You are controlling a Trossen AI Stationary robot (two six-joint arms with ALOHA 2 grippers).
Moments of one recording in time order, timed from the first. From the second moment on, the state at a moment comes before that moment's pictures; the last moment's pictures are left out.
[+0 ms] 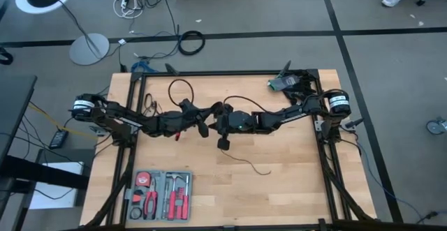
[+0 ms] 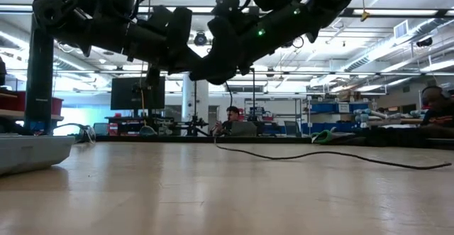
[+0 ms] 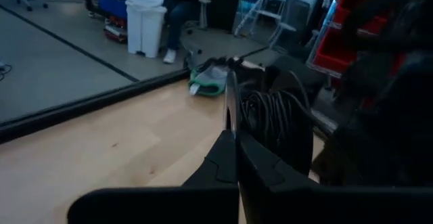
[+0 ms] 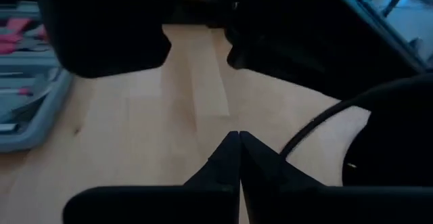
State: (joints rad) left arm 0.01 1.47 0.47 0.90 -0.51 -0.32; right arm 0.03 1.86 1.09 0.34 0.21 -0.02
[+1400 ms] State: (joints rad) left arm 0.02 1.47 0.21 1.16 -0.75 -0.42; right arm 0.02 1.86 1.09 0.20 0.23 0.03
